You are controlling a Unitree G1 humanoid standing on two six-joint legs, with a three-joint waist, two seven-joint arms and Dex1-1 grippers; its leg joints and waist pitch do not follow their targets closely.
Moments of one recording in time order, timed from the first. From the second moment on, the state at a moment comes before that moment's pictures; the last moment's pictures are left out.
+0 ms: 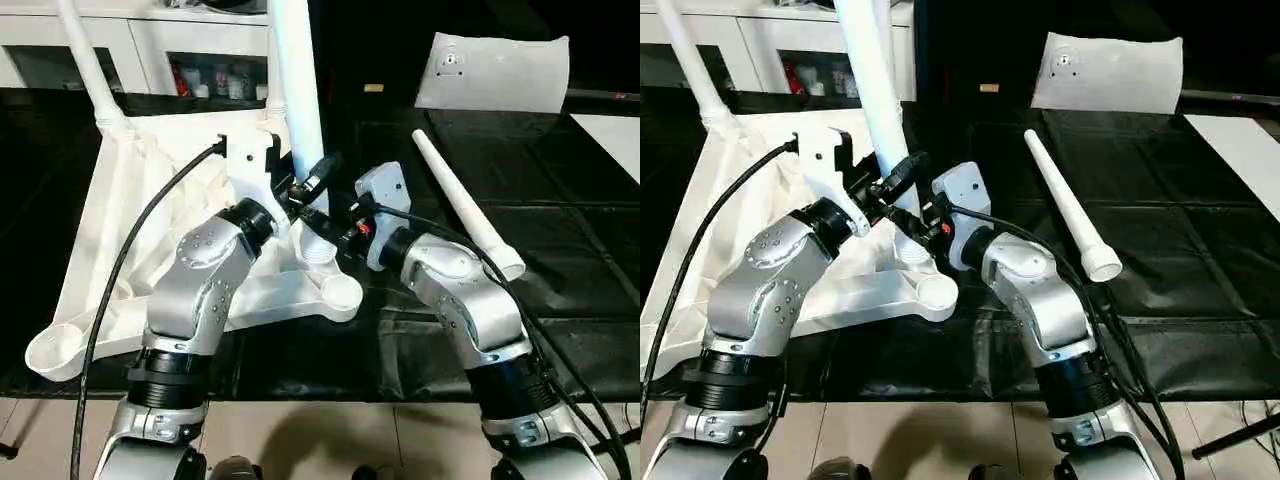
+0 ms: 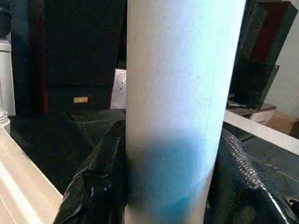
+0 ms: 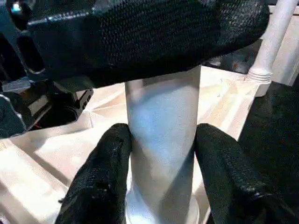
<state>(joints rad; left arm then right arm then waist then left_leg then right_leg) -0.53 0.10 -0.01 0.01 -0.32 0.40 -0.38 -0.51 -0.09 0.16 0.09 0.21 0.41 0.52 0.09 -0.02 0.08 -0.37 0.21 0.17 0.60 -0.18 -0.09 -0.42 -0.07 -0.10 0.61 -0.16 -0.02</state>
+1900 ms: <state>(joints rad) -0.65 0.18 0.23 0.03 -0.79 0.91 -0.49 -0.55 -0.28 -0.13 0.17 0.66 0.69 0.84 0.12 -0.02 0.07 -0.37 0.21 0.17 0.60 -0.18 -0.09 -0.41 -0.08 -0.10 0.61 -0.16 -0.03</state>
